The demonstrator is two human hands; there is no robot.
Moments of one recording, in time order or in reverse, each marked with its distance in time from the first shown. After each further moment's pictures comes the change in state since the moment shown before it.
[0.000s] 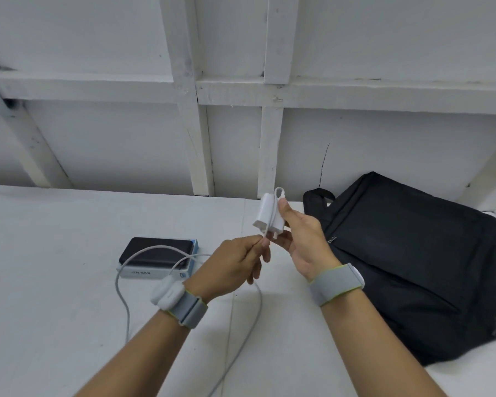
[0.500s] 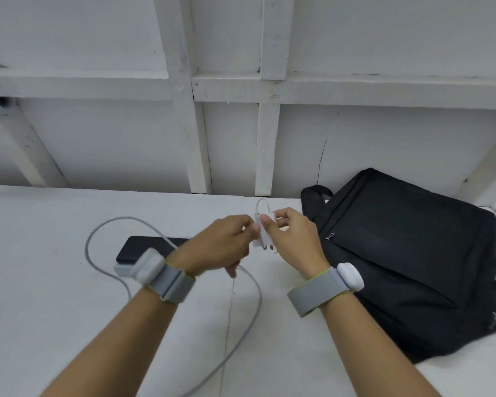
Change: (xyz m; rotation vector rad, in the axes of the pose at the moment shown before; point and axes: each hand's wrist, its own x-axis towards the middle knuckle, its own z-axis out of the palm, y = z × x) left_hand 0.011 0.026 -0.034 -0.035 -0.112 -0.231; right_hand 0.009 0.016 -0.012 -0.961 0.133 -0.303
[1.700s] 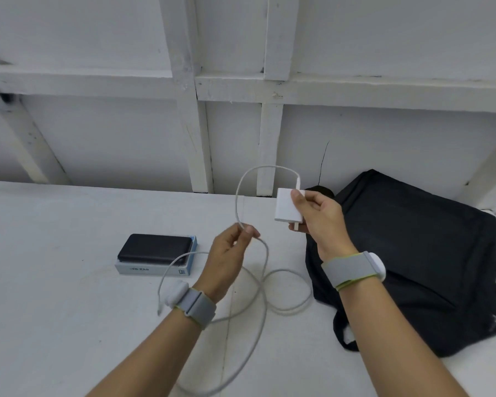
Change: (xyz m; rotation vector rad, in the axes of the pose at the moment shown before) left_hand 0.015 -0.054 0.055 -0.538 0.408 0.178; right_hand 0.018 -0.002 -0.033 0.659 0.043 0.104
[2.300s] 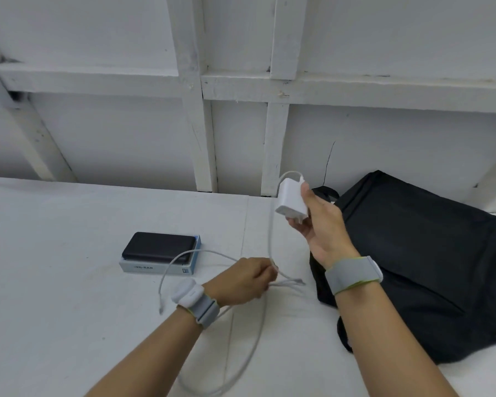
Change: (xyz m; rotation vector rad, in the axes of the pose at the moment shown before) left_hand -0.007 0.000 0.003 0.625 -0.594 -0.024; right_hand -0.004 -0.005 0.012 0.326 -0.050 0.132
